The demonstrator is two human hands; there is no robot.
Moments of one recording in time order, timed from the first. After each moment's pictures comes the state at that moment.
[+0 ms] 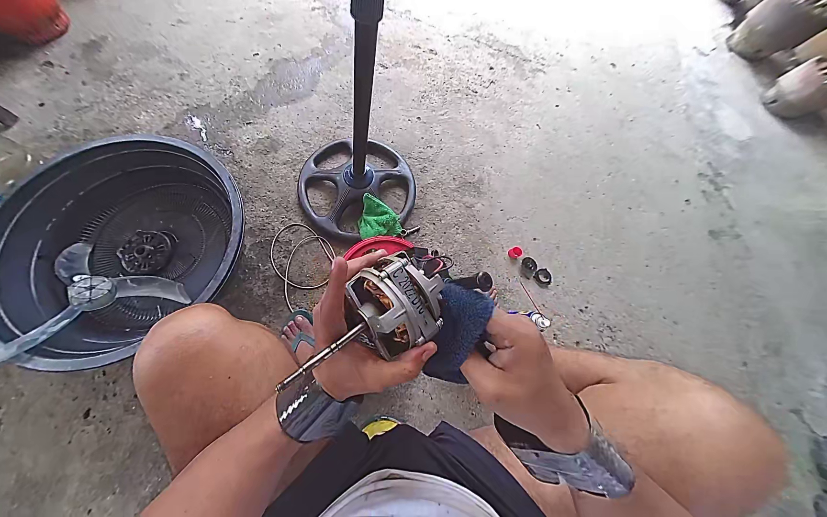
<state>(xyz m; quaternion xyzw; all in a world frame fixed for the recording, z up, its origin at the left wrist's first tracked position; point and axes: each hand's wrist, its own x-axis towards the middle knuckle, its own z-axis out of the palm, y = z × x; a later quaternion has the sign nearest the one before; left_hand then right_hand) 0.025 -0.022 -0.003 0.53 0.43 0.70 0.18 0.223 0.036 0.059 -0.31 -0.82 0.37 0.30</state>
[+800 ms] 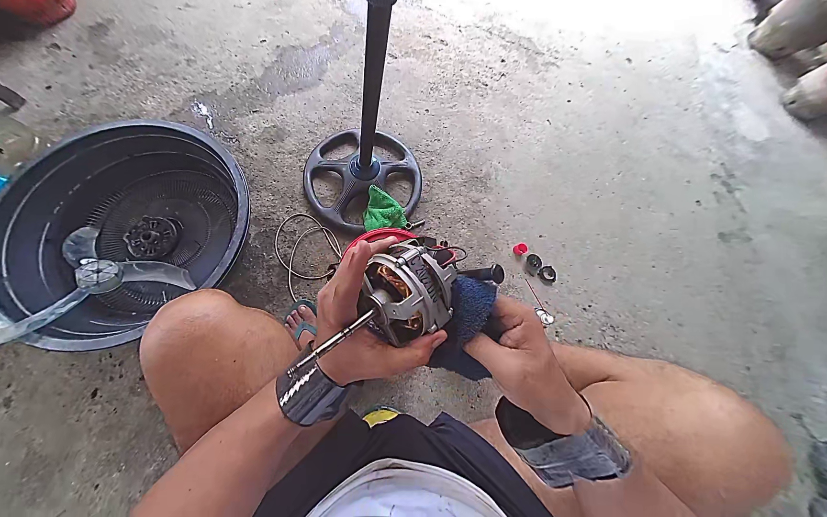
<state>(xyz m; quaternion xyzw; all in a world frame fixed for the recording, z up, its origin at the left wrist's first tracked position) 0.018 -0.022 0.002 0.57 0.46 0.66 0.15 0.223 0.033 0.048 -0.26 -0.69 0.59 0.34</state>
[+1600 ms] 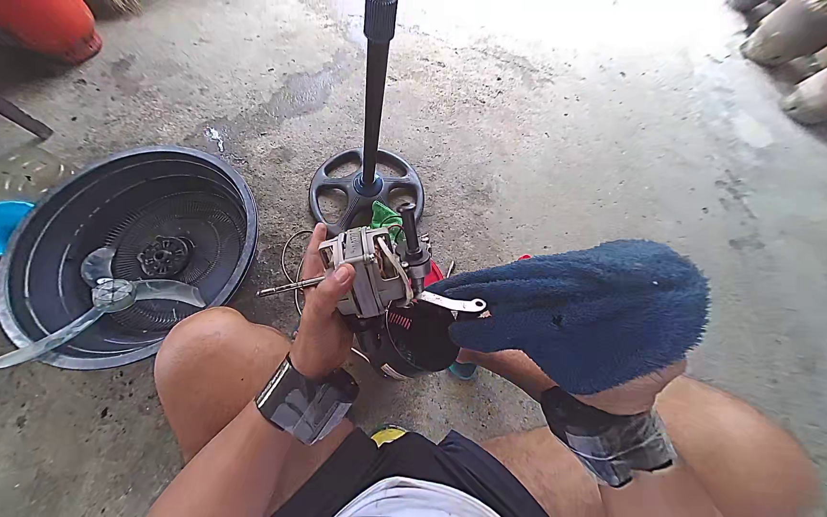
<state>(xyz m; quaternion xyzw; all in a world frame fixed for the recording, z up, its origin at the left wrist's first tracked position) -0.009 -0.017 0.018 0.21 0.35 0.77 0.50 0.264 0.059 0.061 -0.23 -0.56 0.59 0.53</state>
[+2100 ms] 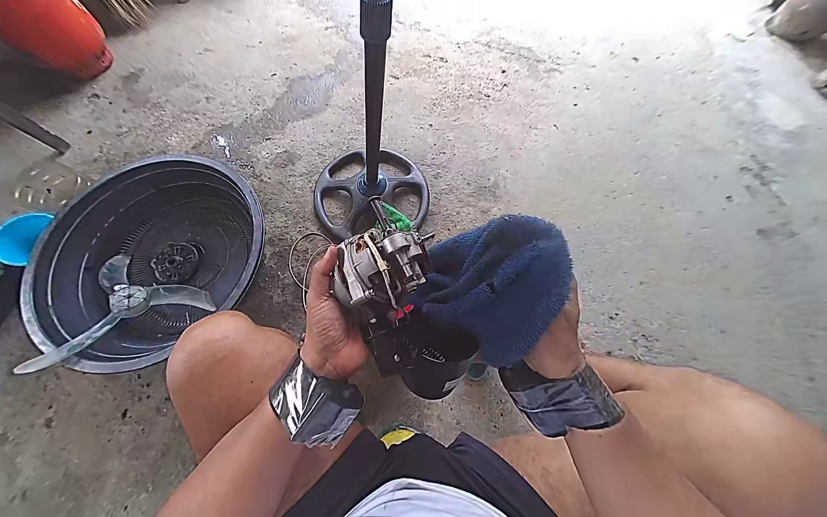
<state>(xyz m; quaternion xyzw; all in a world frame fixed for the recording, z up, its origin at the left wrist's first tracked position) -0.003 -0.008 0.020 -0.06 0.25 0.72 0.65 0.220 0.081 0.029 -0.31 -0.52 0.60 0.53</state>
